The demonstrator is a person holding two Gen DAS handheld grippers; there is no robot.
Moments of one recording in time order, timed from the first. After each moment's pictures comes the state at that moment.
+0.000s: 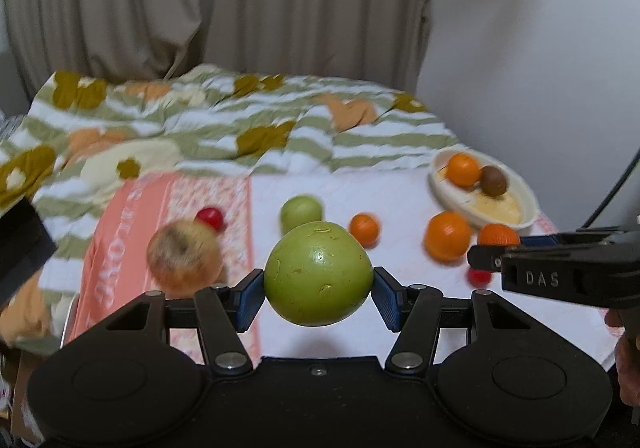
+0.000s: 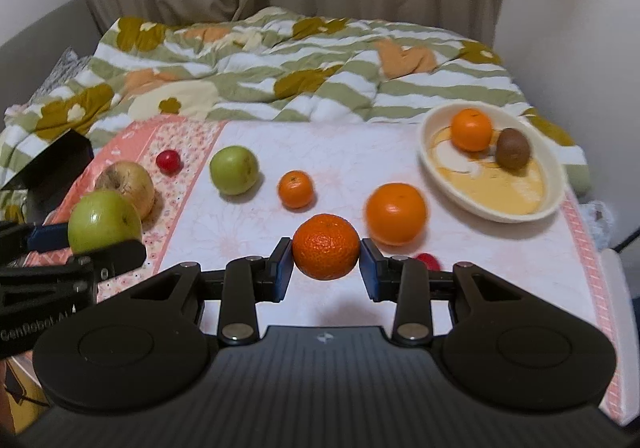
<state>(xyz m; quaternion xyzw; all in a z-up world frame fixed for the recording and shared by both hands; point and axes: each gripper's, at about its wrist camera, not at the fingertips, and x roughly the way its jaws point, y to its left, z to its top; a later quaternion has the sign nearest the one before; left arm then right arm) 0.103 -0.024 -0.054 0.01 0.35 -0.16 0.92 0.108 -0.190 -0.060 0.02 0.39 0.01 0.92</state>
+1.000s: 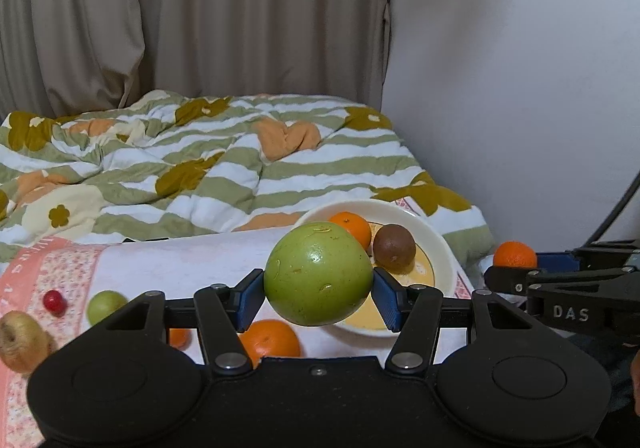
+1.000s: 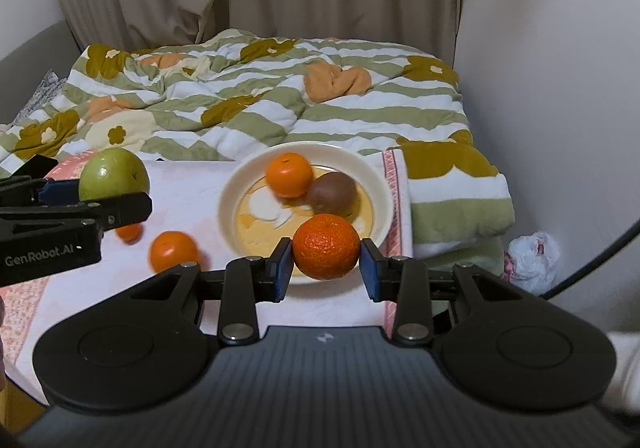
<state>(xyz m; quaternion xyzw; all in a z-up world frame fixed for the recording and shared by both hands) 0.171 -0.250 -0.037 0.03 0.35 -0.15 0.93 0.152 -0.431 -0.033 0.01 0.38 0.03 0.92</state>
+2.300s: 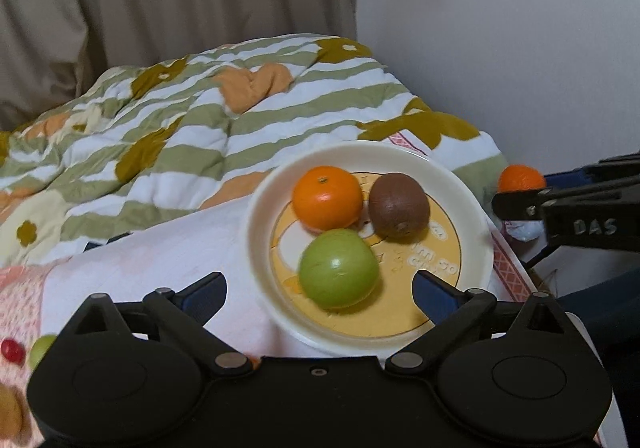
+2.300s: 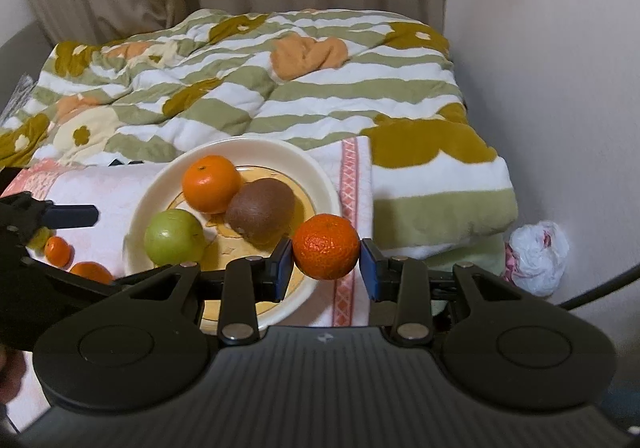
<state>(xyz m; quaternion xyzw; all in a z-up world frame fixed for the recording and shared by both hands) 0.237 -0.294 -0.092 0.11 0.42 -0.18 0.88 0.230 -0.473 -0.080 0.03 0.42 0.02 0.91</state>
